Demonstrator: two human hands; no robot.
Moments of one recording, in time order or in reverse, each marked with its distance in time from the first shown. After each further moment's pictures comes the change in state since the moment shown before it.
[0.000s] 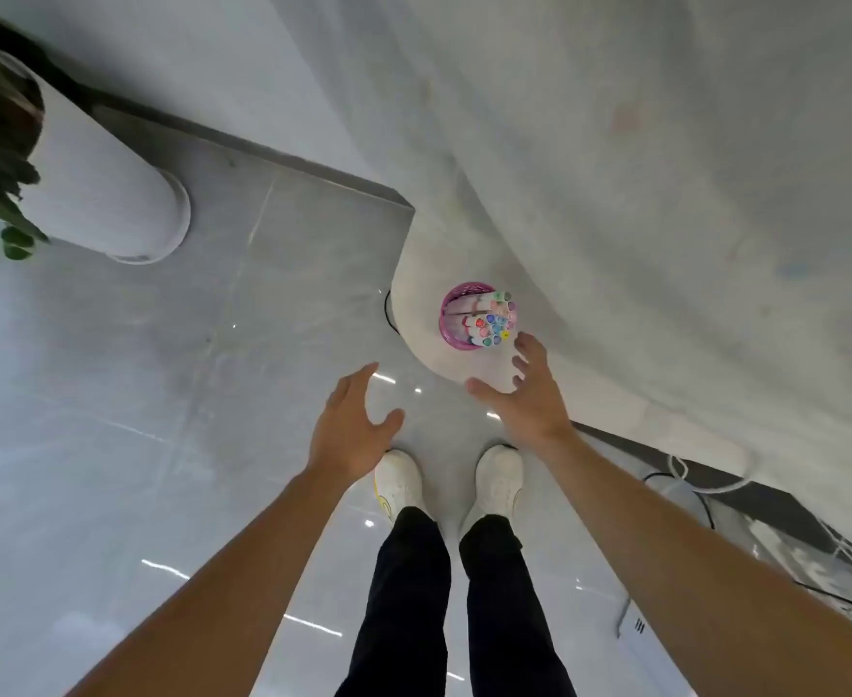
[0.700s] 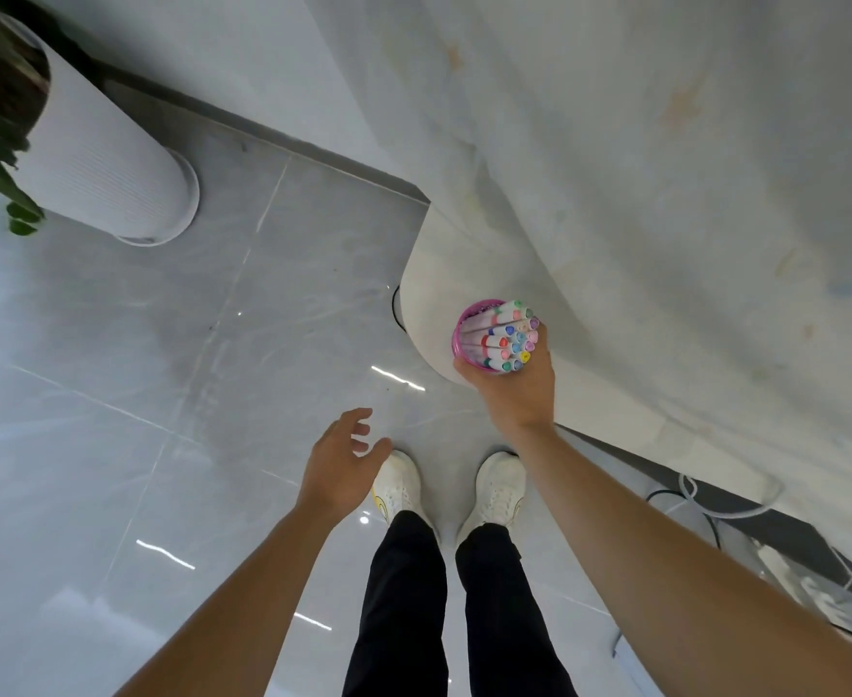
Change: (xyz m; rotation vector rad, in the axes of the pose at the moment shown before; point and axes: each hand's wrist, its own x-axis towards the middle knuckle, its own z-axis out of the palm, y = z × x) left_hand -0.014 -0.041 0.023 -0.227 0.020 -0.226; right_hand 0.036 0.007 0.037 0.039 0.227 -0.158
